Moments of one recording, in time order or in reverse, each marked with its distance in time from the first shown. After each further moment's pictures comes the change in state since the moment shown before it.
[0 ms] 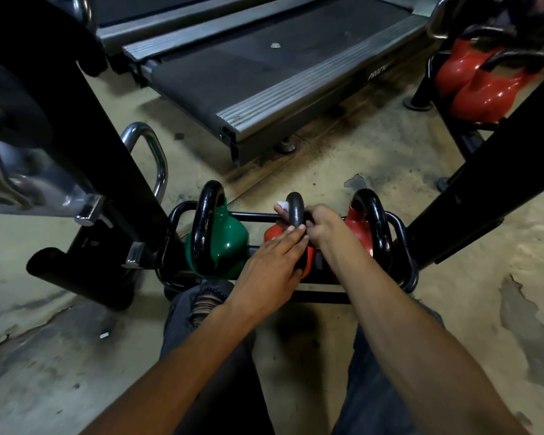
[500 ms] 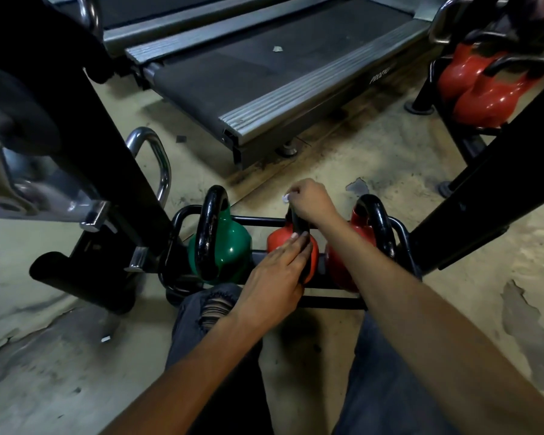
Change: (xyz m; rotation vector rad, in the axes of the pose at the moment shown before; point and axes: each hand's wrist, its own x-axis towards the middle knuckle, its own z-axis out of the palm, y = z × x) left_hand -0.002 -0.004 0.008 0.000 -0.019 0.023; right_hand 0.010 -0.025 0.034 -1.613 0.196 -0.856
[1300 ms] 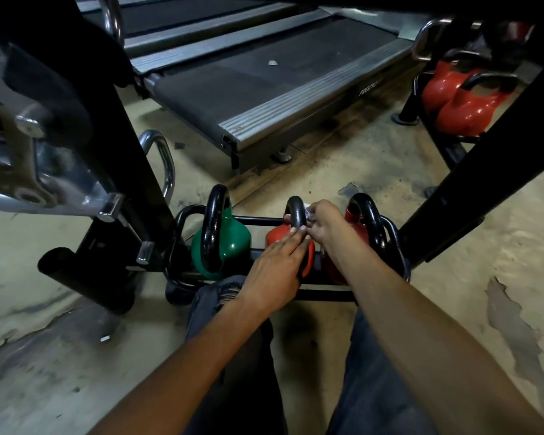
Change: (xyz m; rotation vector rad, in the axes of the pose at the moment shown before) left_hand -0.004 0.005 -0.002 0.052 0.015 -0.002; right_hand -0.036 0.018 0.008 1.282 0.030 0.715
